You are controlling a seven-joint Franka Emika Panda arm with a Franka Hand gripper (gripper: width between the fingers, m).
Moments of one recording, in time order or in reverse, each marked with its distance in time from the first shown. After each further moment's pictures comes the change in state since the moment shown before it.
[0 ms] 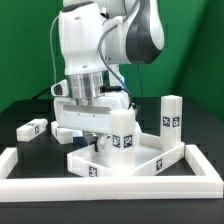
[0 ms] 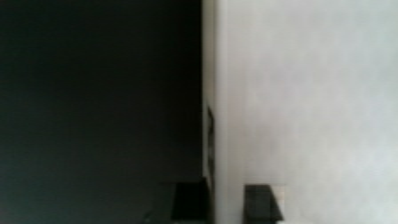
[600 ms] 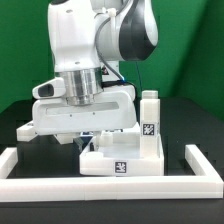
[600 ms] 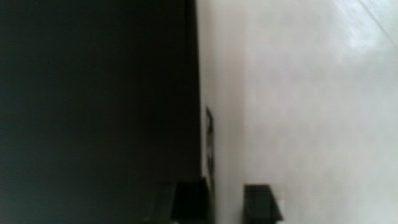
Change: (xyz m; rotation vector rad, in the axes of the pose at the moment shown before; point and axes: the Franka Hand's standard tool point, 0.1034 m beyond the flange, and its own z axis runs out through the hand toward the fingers) arm 0.035 -0.008 -0.009 -0.011 -0.001 -0.656
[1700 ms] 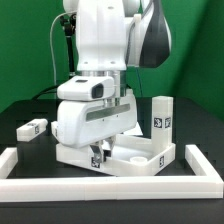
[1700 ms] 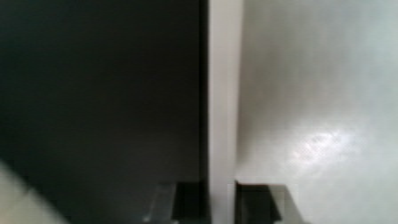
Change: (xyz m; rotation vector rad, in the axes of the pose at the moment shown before) arm 0.072 -0.036 0.000 -0.141 -0.003 -1.152
